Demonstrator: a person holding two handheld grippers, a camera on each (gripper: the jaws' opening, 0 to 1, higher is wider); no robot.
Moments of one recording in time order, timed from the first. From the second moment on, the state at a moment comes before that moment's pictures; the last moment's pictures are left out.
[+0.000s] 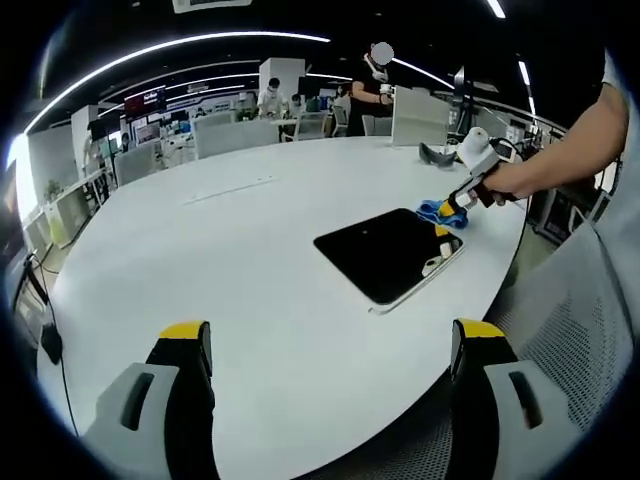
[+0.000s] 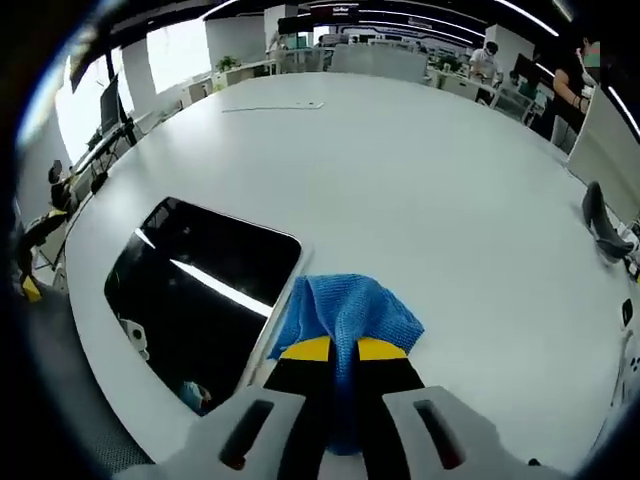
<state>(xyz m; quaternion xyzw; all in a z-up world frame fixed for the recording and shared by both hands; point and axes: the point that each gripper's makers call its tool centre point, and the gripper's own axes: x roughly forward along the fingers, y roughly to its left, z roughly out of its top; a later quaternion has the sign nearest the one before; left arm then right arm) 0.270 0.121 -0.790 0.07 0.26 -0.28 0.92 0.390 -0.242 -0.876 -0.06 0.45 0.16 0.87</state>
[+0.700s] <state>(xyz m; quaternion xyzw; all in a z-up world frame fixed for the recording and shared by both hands) 0.270 0.120 -0.790 0.07 0.26 -0.29 0.92 0.413 -0.210 -0.842 0.02 0.45 0.15 0.88</state>
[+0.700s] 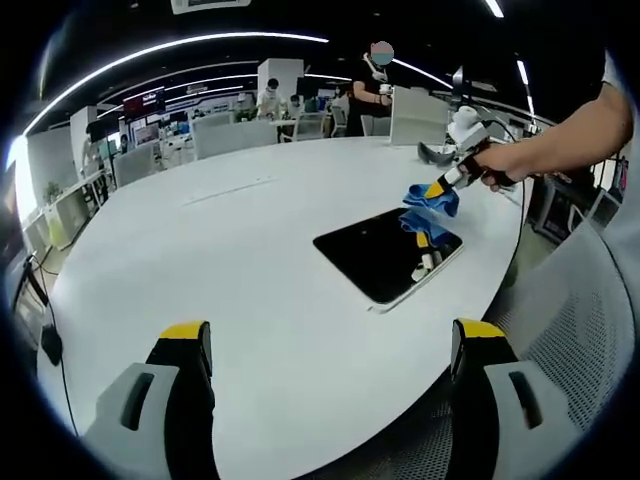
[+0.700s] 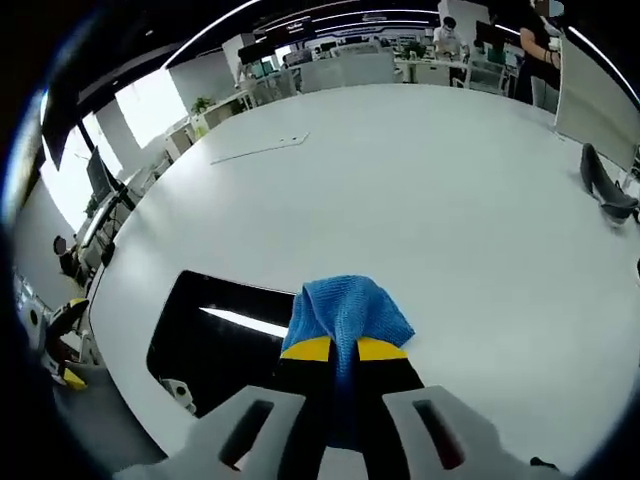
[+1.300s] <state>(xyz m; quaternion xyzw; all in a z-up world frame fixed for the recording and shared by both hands) 0.270 0.121 -0.791 0.07 0.25 -0.29 0.92 0.422 -0.178 -0.865 0.01 0.47 0.12 0.87</state>
